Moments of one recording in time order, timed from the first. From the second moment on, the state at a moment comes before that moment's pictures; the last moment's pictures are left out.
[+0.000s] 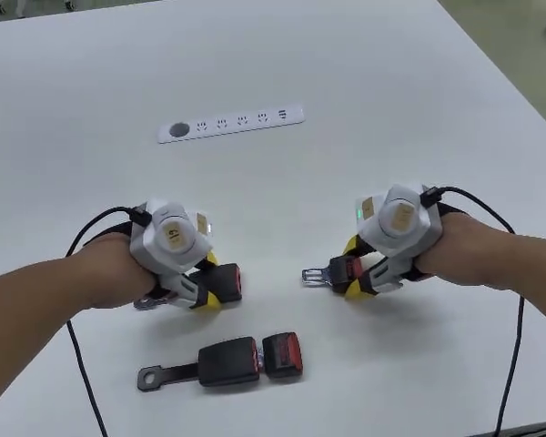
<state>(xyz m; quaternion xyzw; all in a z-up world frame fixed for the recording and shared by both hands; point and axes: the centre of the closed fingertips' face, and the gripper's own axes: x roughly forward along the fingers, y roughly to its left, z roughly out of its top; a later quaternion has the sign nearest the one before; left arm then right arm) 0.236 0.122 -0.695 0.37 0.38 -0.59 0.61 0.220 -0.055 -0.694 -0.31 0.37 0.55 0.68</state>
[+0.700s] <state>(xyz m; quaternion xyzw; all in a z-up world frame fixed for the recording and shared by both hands) 0.238 0.120 -0.694 0.39 0.37 -0.59 0.60 0.221 -0.063 -0.694 -0.34 0.38 0.54 0.67</state>
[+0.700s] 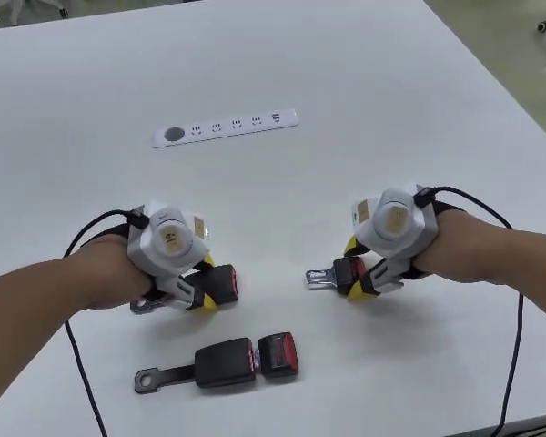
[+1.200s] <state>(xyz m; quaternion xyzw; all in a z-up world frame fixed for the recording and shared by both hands) 0.237 0.122 -0.668 0.37 0.37 -0.56 0.64 0.228 -0.053 -0.667 -0.29 0.35 0.49 0.74</state>
